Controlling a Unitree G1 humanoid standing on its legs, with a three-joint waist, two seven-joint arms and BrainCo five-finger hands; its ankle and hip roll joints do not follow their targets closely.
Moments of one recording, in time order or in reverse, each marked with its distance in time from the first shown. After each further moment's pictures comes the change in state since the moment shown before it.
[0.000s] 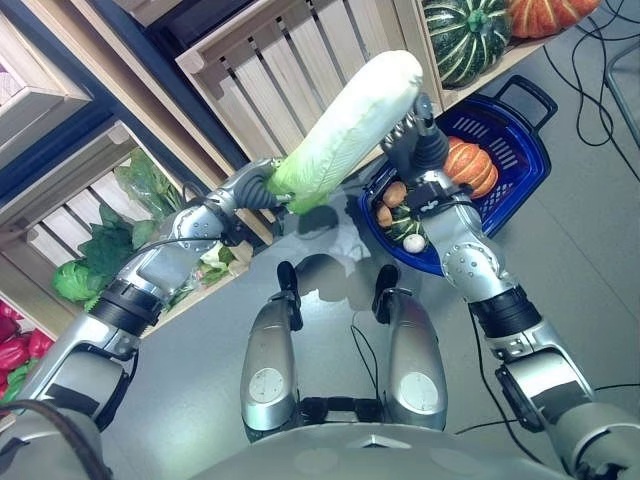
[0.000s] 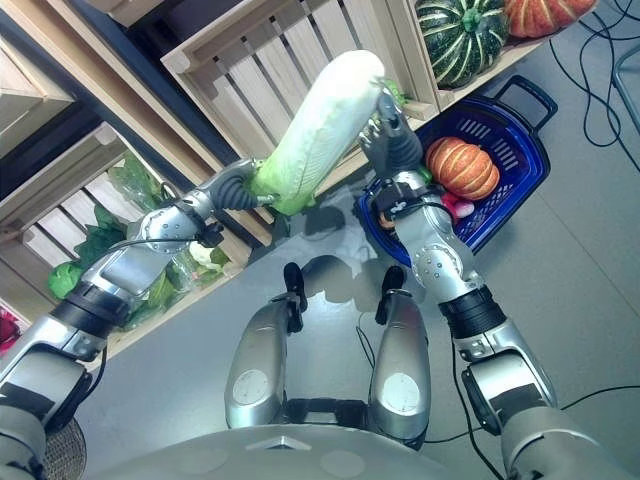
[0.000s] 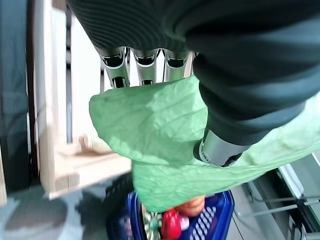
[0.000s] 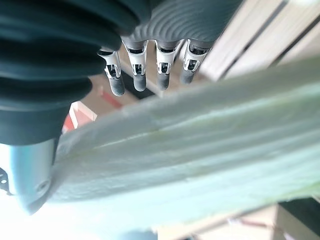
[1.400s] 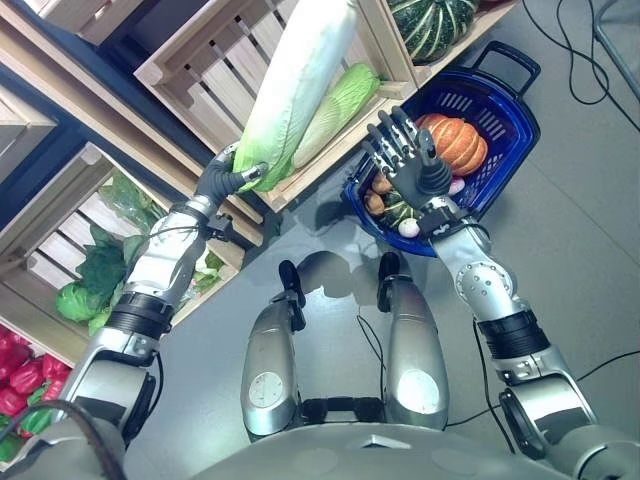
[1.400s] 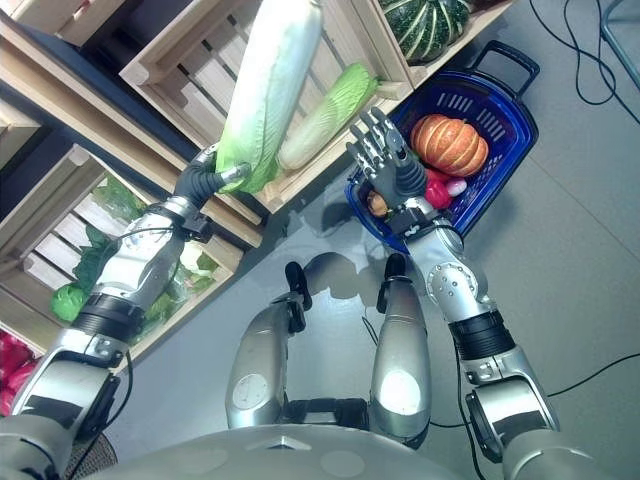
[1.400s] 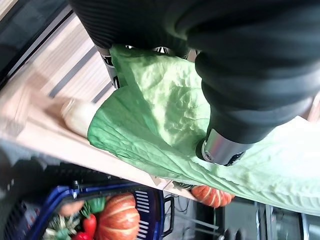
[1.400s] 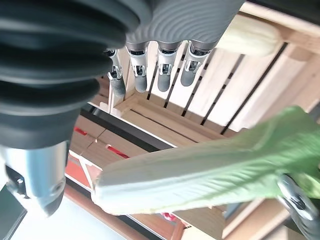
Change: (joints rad) left arm 0.066 -0.122 0.226 0.220 -0.532 -0.120 0.039; right arm 0.163 0.020 -0.149 0.006 0.064 0.118 0.028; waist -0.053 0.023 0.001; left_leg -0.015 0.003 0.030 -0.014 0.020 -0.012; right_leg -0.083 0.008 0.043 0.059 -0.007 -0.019
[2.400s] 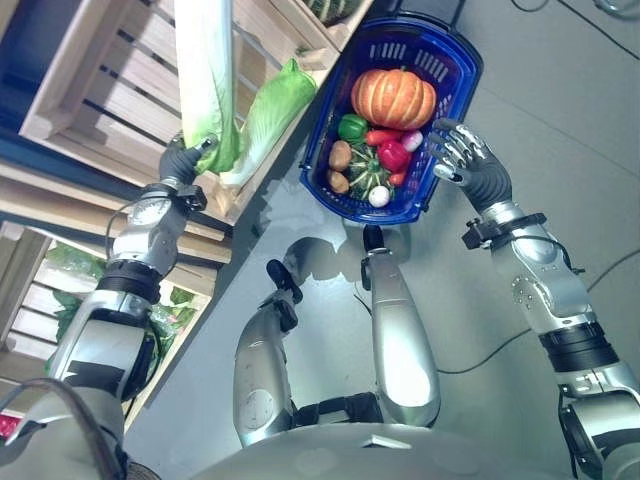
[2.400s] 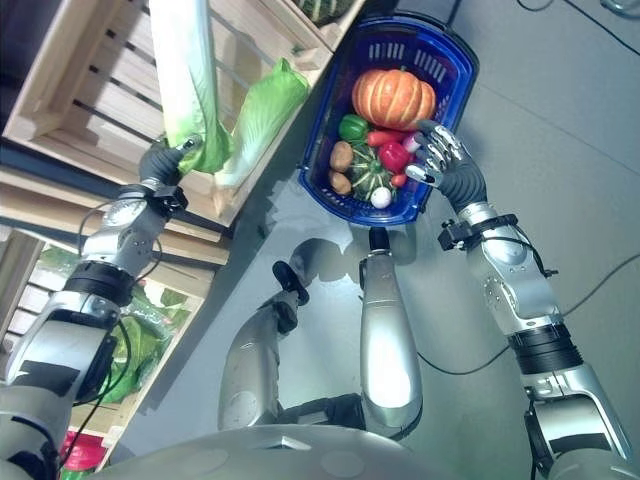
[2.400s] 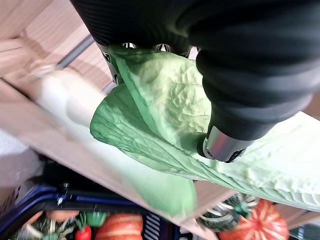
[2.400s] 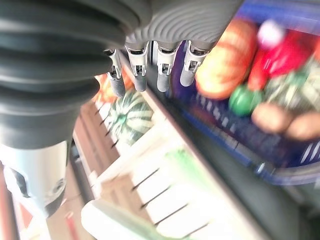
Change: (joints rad) left arm -0.161 -0.022 0.026 0.327 -0.358 0.067 0.106; right arm 0.085 -0.227 -0.070 -0.005 -0.405 -0.009 0.092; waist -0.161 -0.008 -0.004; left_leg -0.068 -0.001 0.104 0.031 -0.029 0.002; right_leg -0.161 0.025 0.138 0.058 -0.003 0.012
